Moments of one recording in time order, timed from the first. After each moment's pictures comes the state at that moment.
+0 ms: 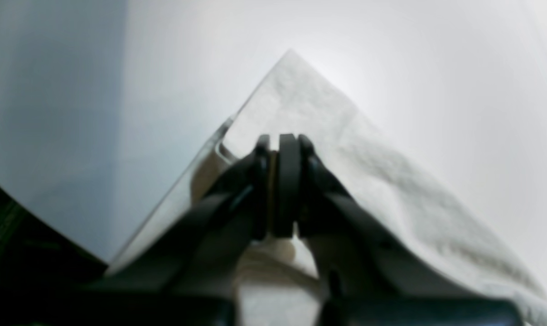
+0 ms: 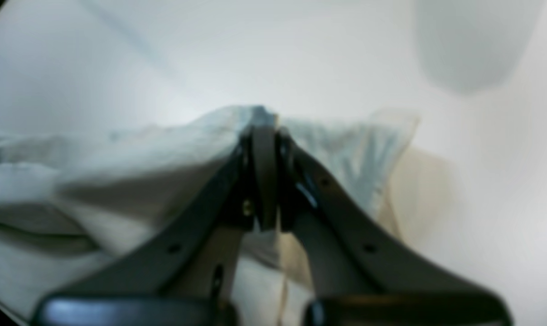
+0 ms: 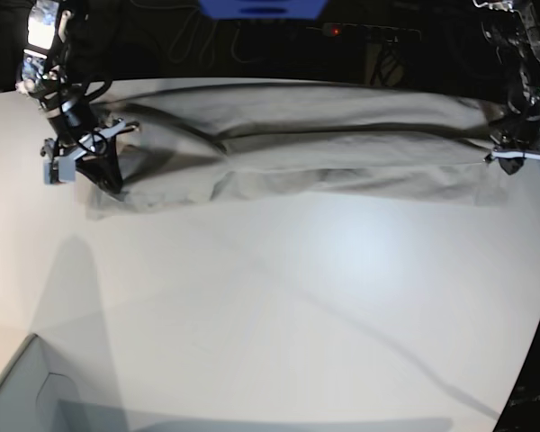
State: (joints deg) left arm 14.9 -11.1 -34.4 80.2 -32.1 -7.9 23.9; right arm -18.3 5.2 24.4 83.2 10.7 39.0 -6.1
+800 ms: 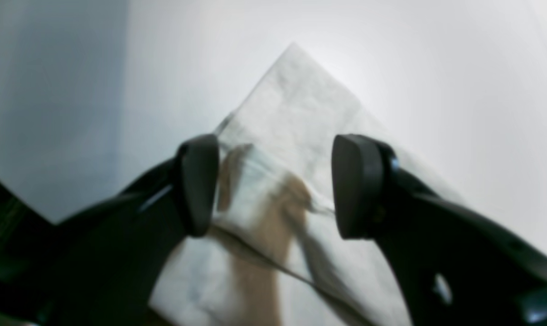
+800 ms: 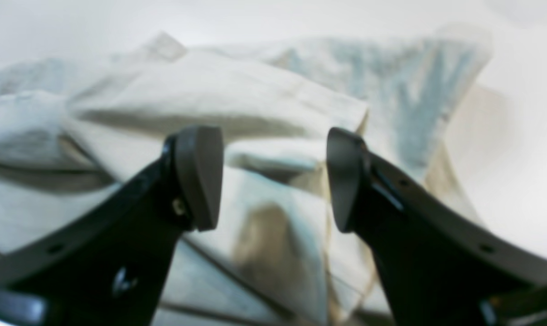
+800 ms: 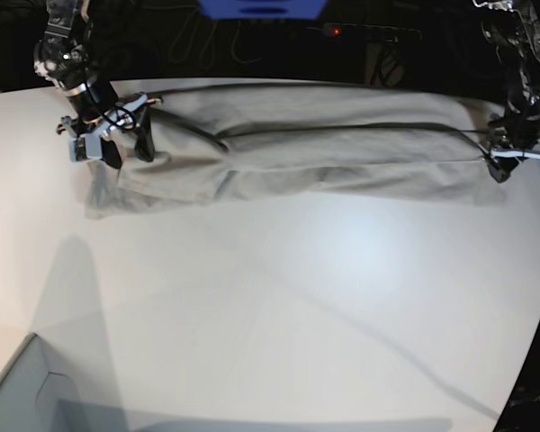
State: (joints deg) left arm 14.8 -11.1 -34.5 79.7 -32.0 -8.0 24.0; right arm -22.3 0.6 24.4 85.3 1.6 39.0 -6.0
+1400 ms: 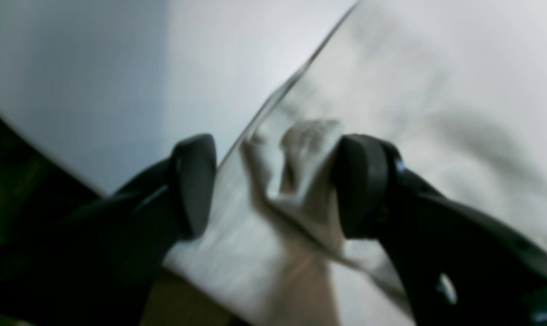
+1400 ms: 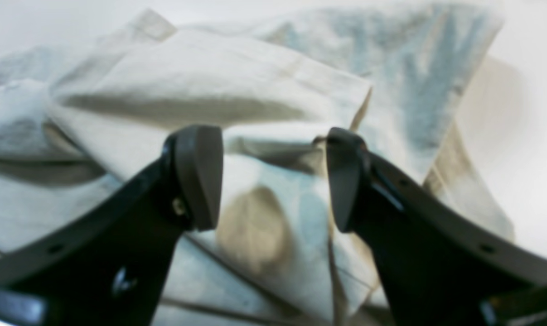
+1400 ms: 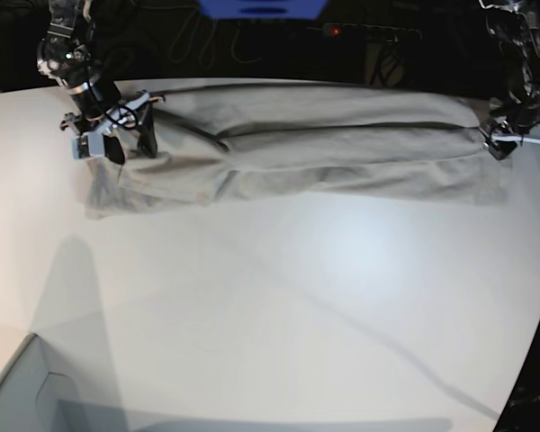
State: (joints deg) left arm 14.2 -13.5 -34.4 69.9 -31.7 -8.2 22.9; right arm -21.8 0.2 24.3 83.9 1.5 39.0 -6.2
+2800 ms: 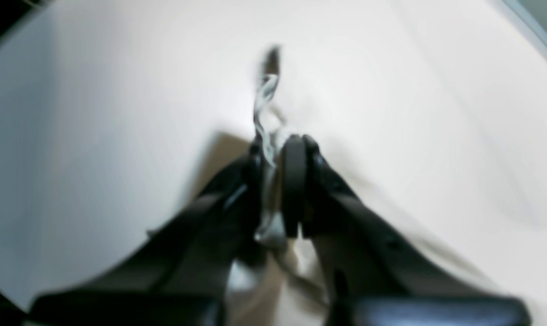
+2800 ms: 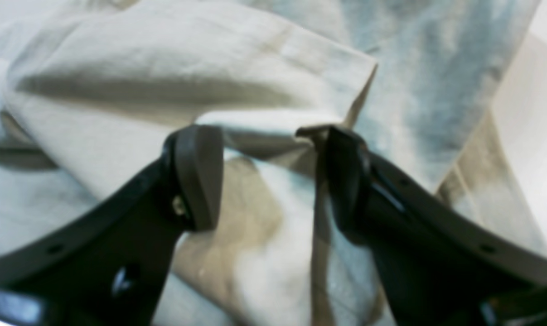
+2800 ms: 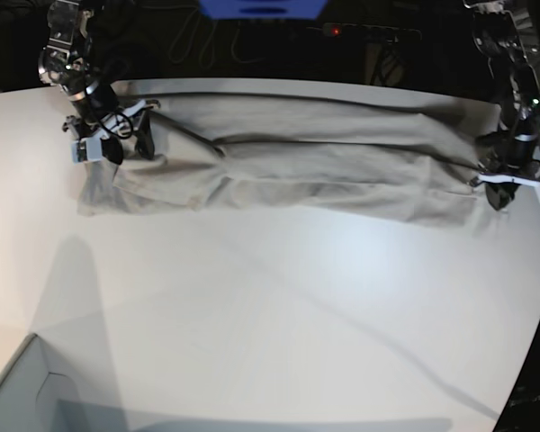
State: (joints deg) left arm 14.8 -8.4 -28.9 91.5 -31.5 -7.7 24.5; right arm -17.2 2.9 24.6 72.2 0.5 39.0 -2.9
